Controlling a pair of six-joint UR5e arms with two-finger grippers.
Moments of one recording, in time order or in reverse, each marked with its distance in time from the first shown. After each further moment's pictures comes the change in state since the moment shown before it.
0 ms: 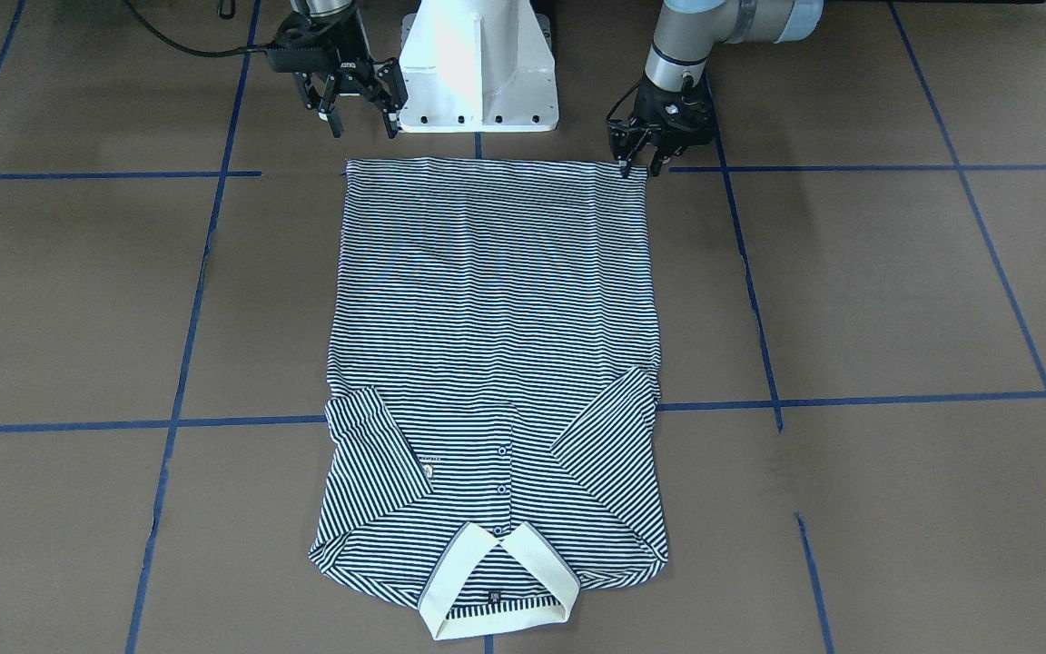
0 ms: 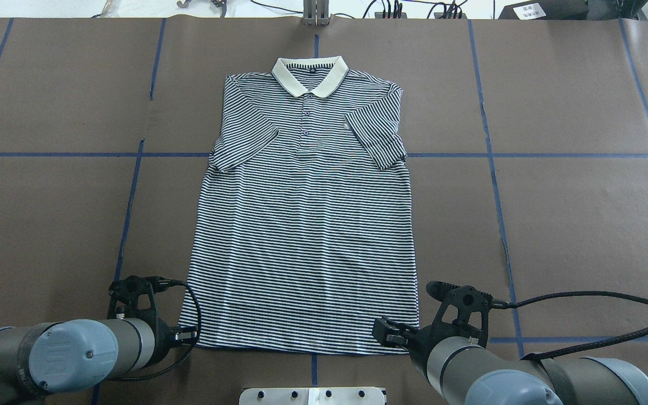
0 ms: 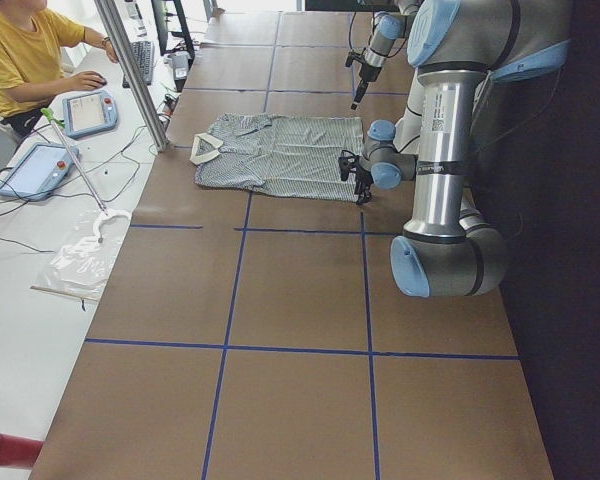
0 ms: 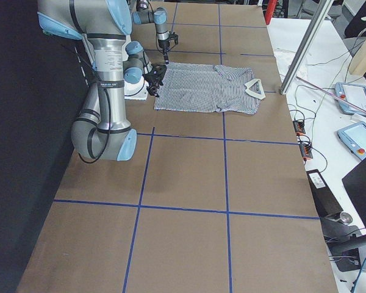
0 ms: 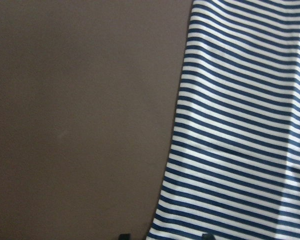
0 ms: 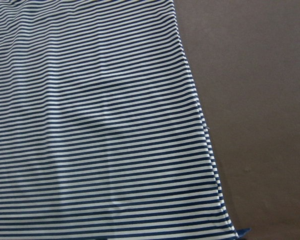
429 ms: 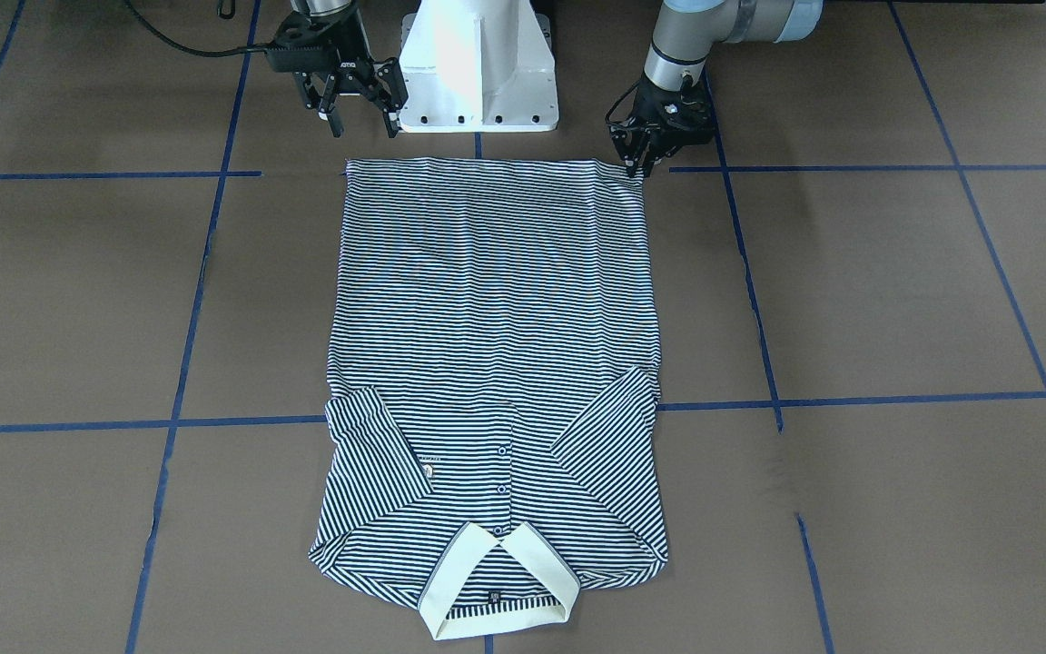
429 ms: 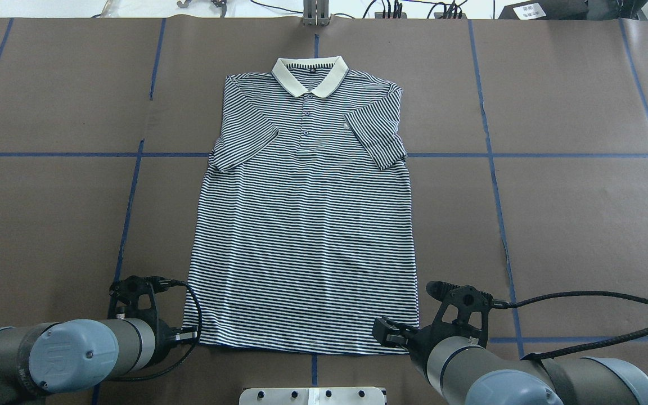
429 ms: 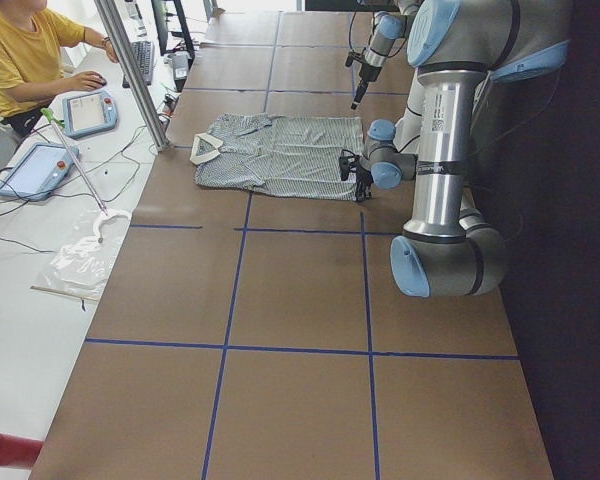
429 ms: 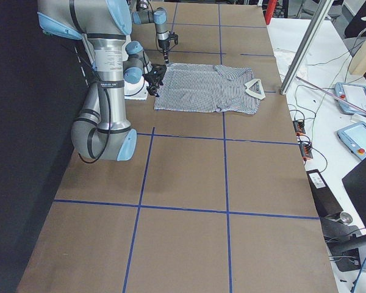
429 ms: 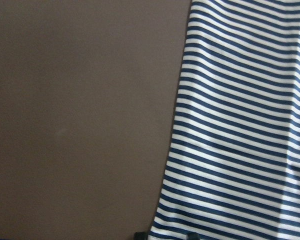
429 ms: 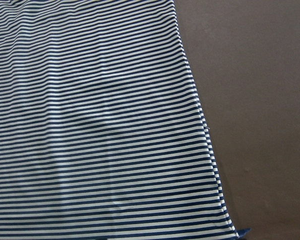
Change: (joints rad) left arm 0.000 -0.002 -0.003 0.000 -0.001 0.001; right arm 0.000 0.000 0.001 0.000 -0.001 0.000
